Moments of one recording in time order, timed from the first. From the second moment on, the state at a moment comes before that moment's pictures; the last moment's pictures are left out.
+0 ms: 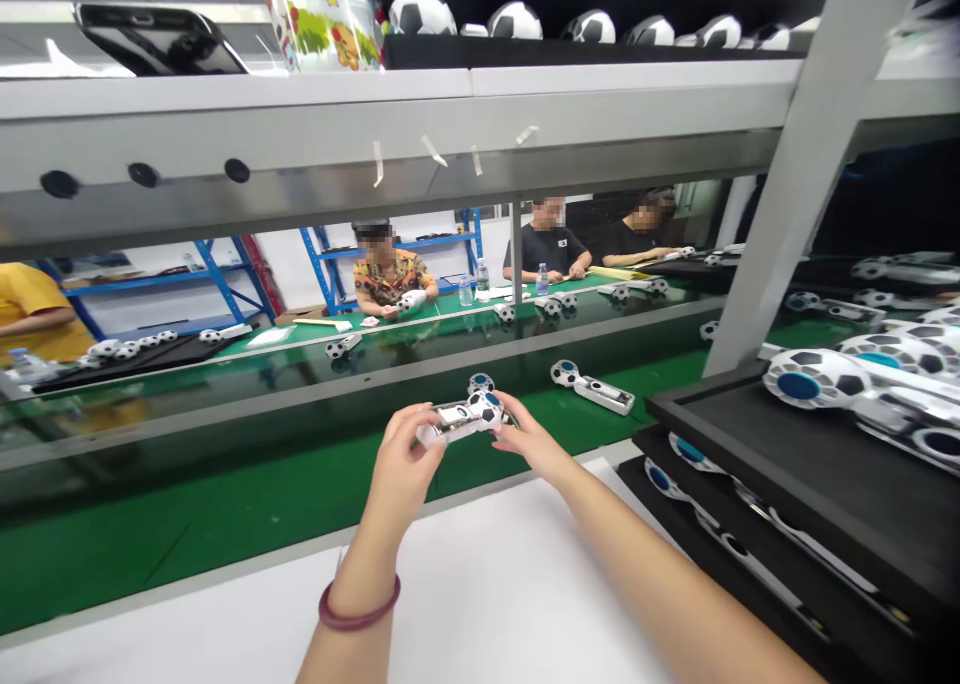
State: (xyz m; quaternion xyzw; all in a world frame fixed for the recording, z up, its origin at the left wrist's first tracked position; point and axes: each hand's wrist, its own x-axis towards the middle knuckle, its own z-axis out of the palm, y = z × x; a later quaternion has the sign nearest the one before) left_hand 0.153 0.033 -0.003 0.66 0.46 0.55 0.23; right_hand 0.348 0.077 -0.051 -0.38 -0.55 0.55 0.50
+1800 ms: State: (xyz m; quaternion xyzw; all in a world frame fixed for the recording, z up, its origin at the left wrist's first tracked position) left_hand 0.184 -0.016 0.028 0.65 0.35 0.35 0.58; right_hand 0.348 0.015 0.034 -0.17 -0.68 0.30 0.64
